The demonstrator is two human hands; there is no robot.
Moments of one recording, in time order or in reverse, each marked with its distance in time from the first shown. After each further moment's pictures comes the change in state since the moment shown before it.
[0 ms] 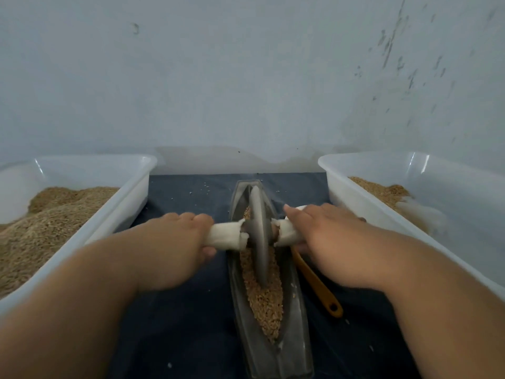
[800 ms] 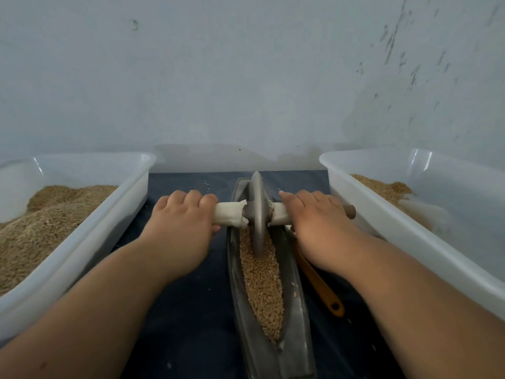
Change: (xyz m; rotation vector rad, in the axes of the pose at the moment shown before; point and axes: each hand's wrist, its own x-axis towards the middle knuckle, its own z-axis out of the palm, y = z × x) left_hand 0.028 0.002 0.027 0.214 0.316 -0.116; right_hand 0.031 -0.001 0.028 -0.055 0.102 0.126
